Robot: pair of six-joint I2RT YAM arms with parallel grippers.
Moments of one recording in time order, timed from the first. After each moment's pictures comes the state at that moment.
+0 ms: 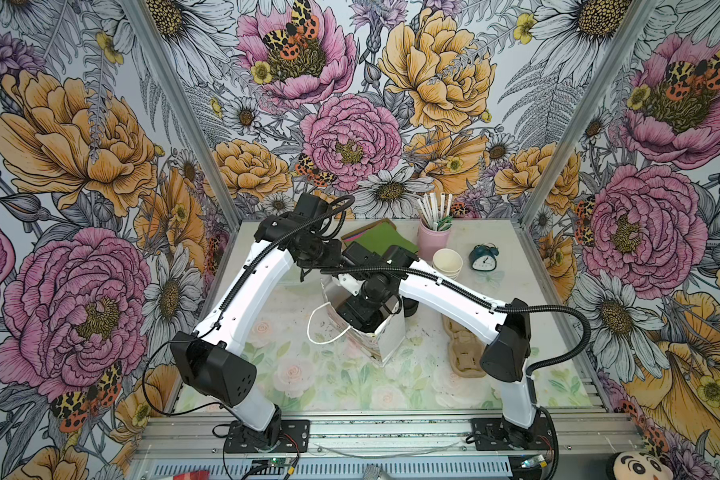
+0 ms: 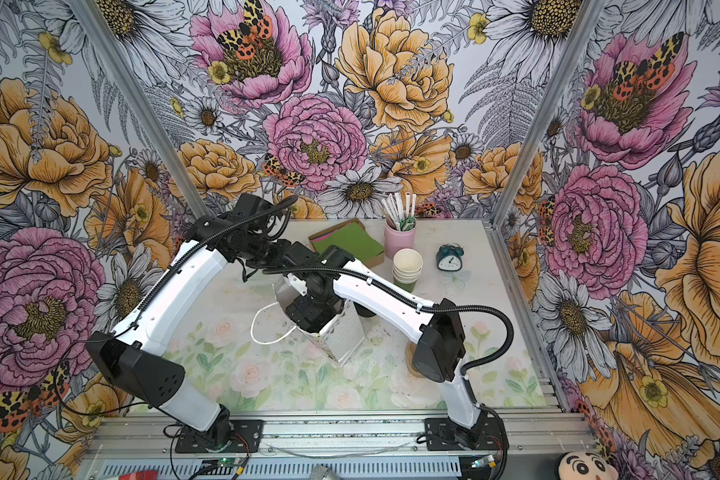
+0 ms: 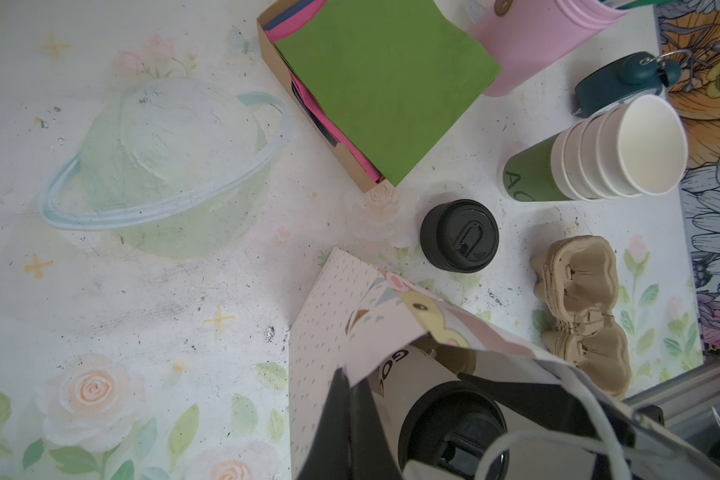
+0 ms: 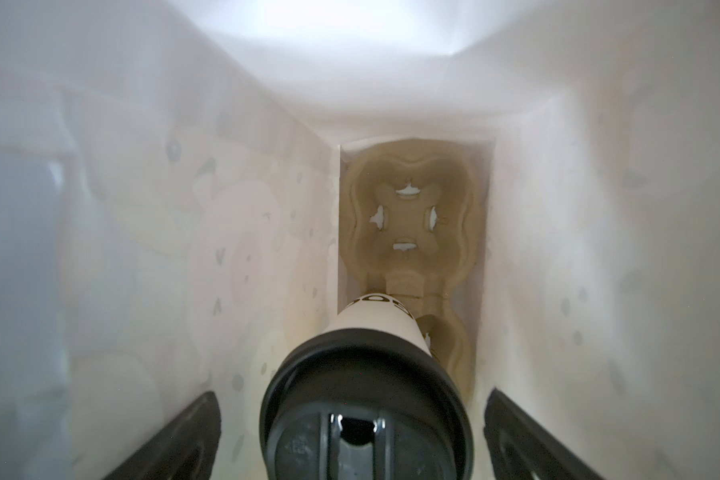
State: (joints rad) left arm -0.39 1.60 1.78 -1.20 0.08 -0.29; right arm 0.94 2.02 2.07 -1.30 -0.08 0.11
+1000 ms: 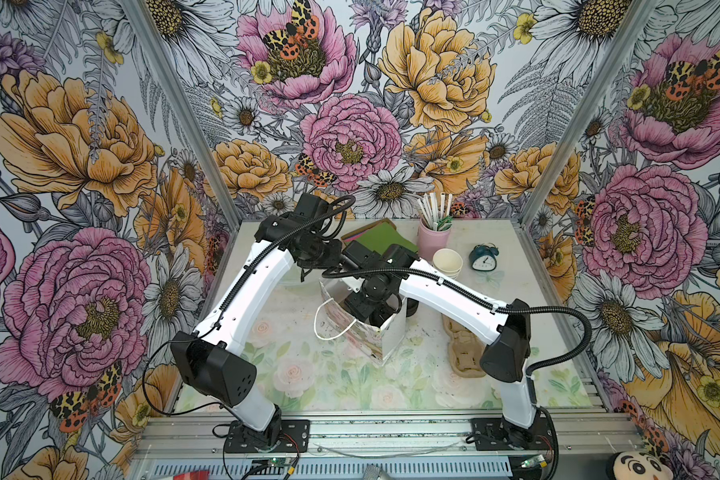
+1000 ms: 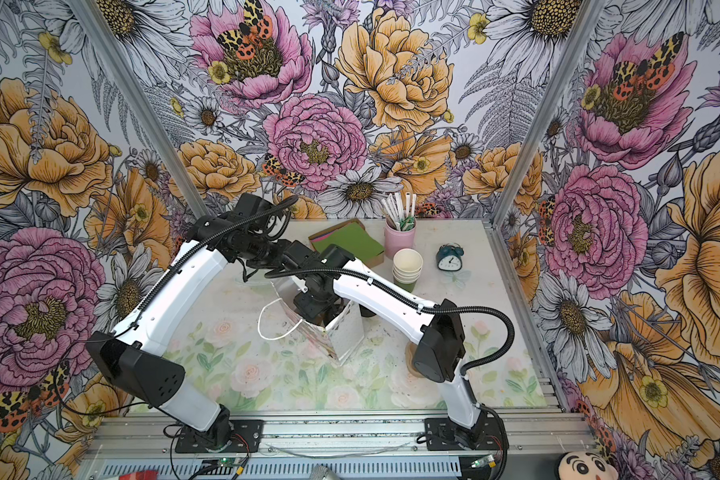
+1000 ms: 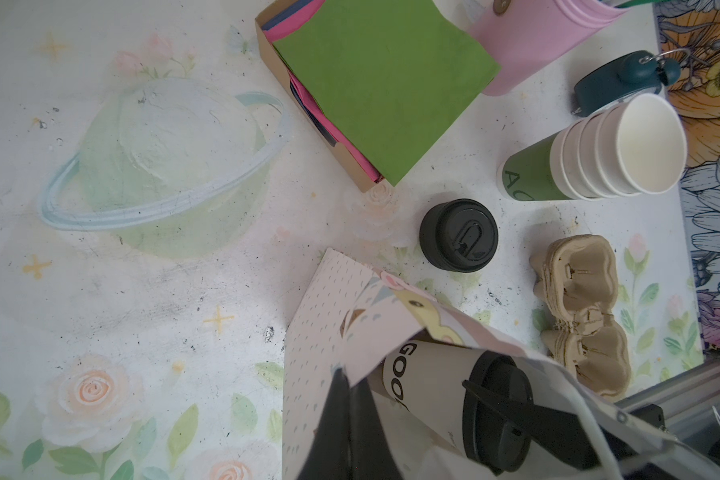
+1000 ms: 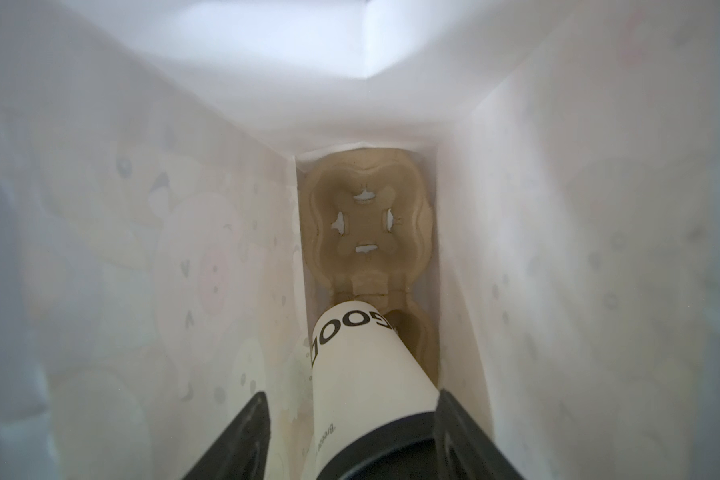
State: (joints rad) left arm -0.40 1.60 1.78 -1.20 0.08 -0.29; right arm 0.95 2.02 2.09 -1.30 0.03 0.13
